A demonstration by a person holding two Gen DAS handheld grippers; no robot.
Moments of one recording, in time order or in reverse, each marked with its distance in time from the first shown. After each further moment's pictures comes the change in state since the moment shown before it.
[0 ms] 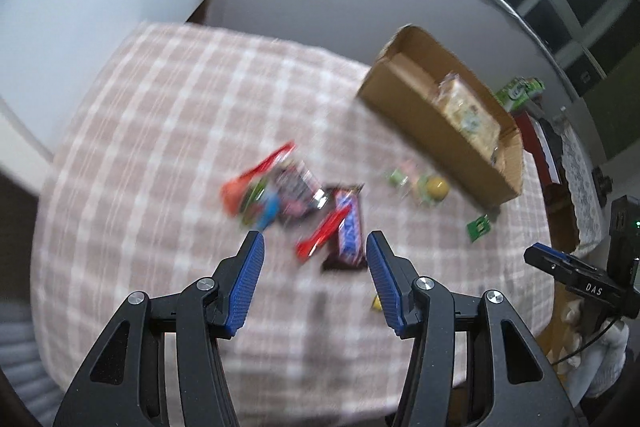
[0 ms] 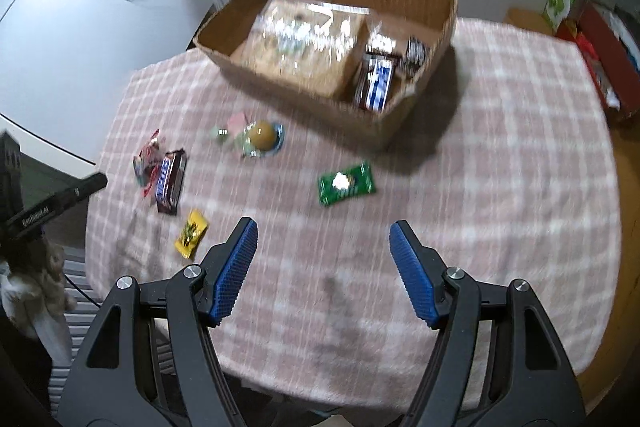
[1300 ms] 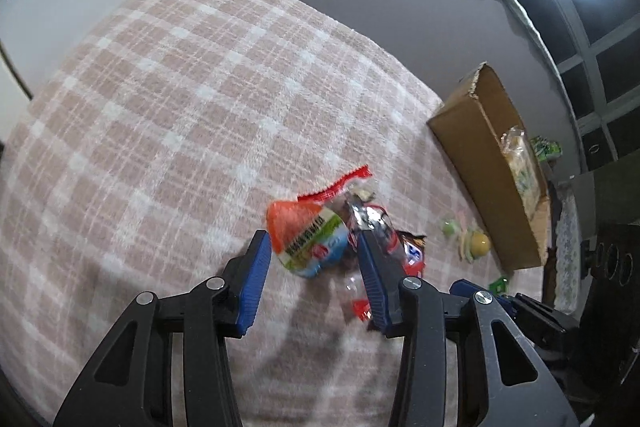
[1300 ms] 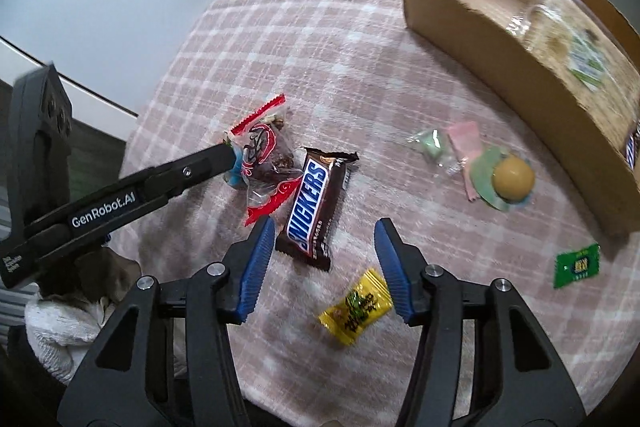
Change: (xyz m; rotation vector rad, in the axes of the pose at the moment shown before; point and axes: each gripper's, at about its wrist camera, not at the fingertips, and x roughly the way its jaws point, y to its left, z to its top) left arm 0.052 0.061 0.019 -0.236 0.006 -0.051; right arm 0.106 0.173 0.033 -0.253 0.147 0.104
